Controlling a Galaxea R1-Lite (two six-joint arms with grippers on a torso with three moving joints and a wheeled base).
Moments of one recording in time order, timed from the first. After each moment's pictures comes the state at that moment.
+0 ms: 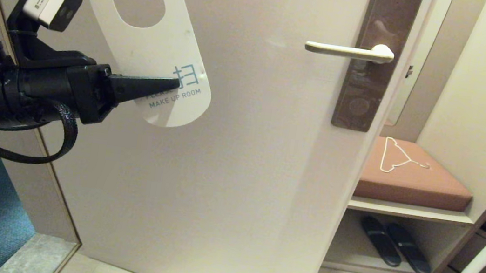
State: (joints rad) left arm -0.23 1.50 -0.89 -0.71 -0.93 -0.29; right arm 0.00 0.02 -0.01 0.03 0.02 -0.03
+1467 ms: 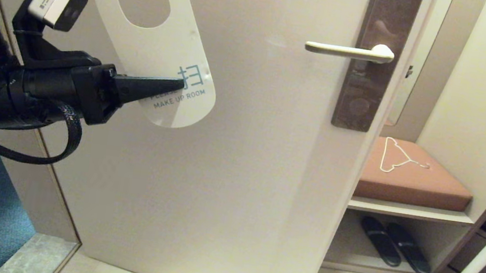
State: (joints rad) left arm -0.24 1.51 -0.90 -0.72 -0.93 -0.29; right arm 0.00 0.00 -0.01 0.02 0.01 0.00
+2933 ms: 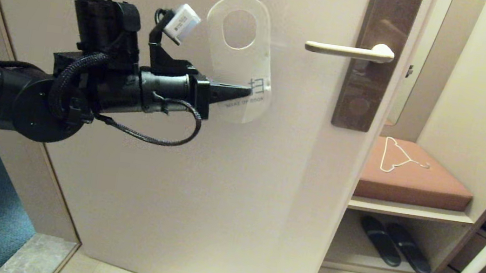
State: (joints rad) left arm -0.45 1.80 -1.28 -0.46 -0.69 -0.02; right arm 0.00 0.00 -0.01 0.02 0.01 0.00
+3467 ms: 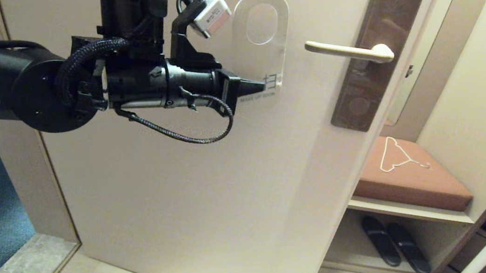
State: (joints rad) left arm -0.56 1.80 -1.40 -0.29 -0.42 0.04; right arm 0.00 0.00 -0.01 0.02 0.01 0.00
